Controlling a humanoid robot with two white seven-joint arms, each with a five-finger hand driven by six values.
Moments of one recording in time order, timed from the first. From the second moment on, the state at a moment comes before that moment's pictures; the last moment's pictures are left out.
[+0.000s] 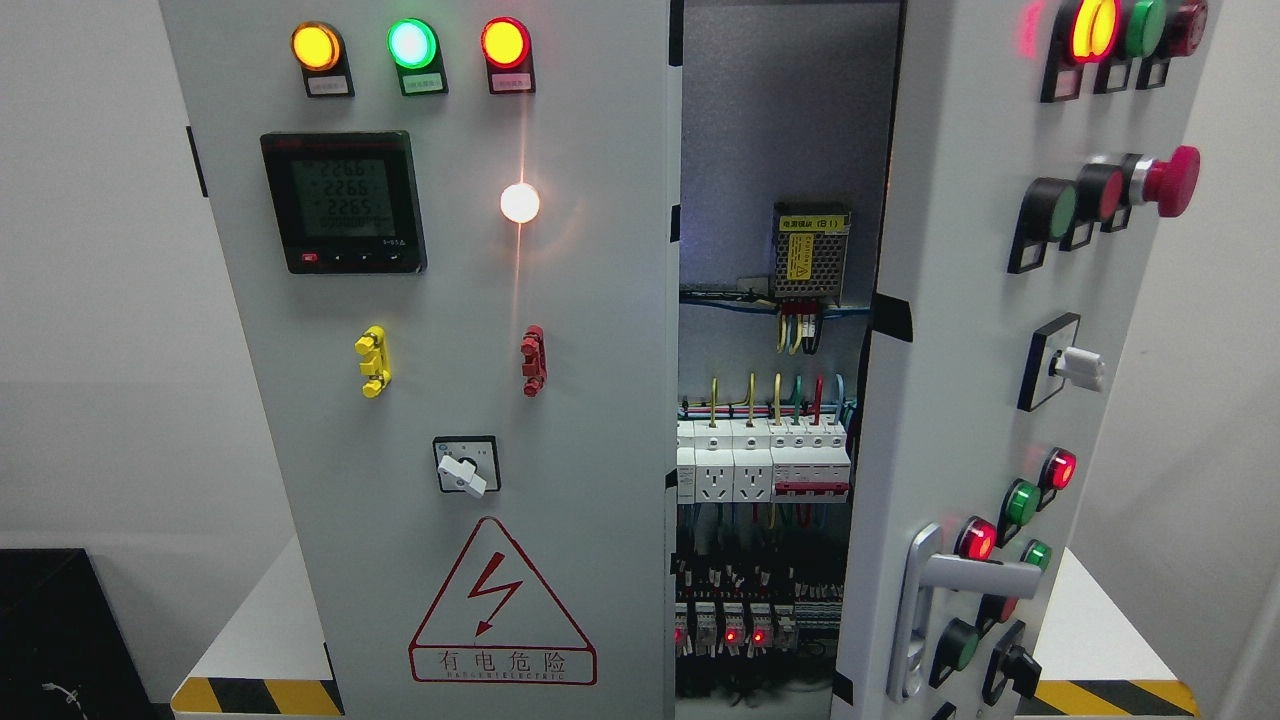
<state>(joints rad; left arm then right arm) 0.46 0.34 -0.22 -1.81 0.20 -0.05 0.11 0.12 0.12 0.09 -0.10 -0.10 -0.05 0.00</state>
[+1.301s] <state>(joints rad) -0.15 0.32 -0.46 -2.07 0.26 -0.04 0.11 0.12 0.12 0.09 -0.10 -0.10 -0.05 0.00</state>
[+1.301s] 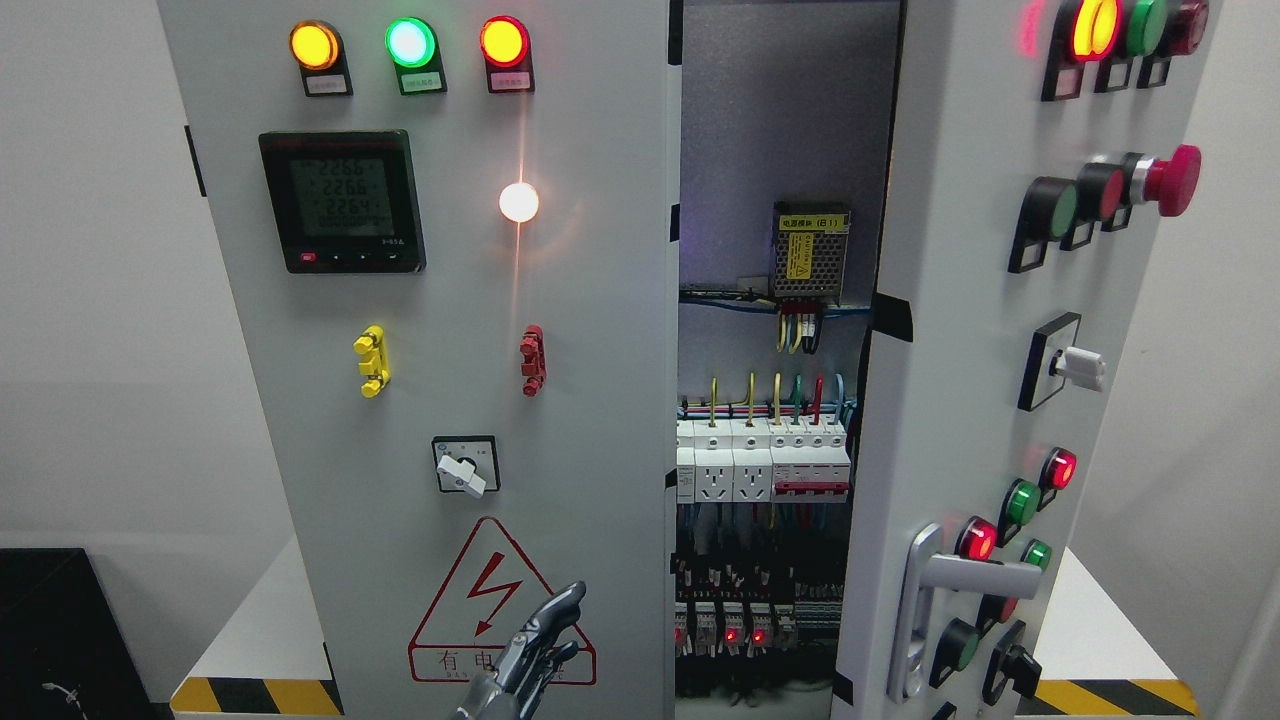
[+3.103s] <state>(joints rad) -0.73 0.22 -0.63 -2.01 0.69 0.04 0.12 0.12 0.12 0.09 -0.10 -0.10 -0.05 0.00</state>
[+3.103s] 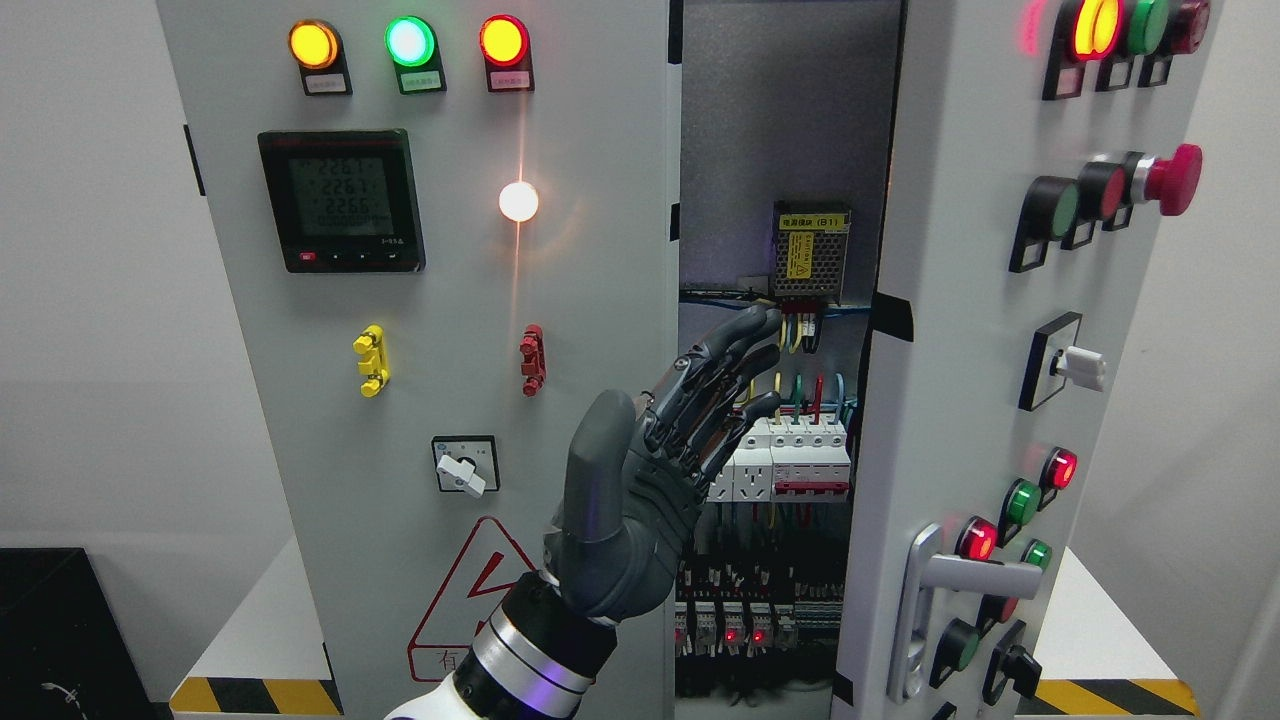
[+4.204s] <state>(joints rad) -0.91 0.26 -0.79 -1.96 0.88 0.04 0.12 0.12 0.12 0.09 -0.10 -0.10 -0.05 0.00</state>
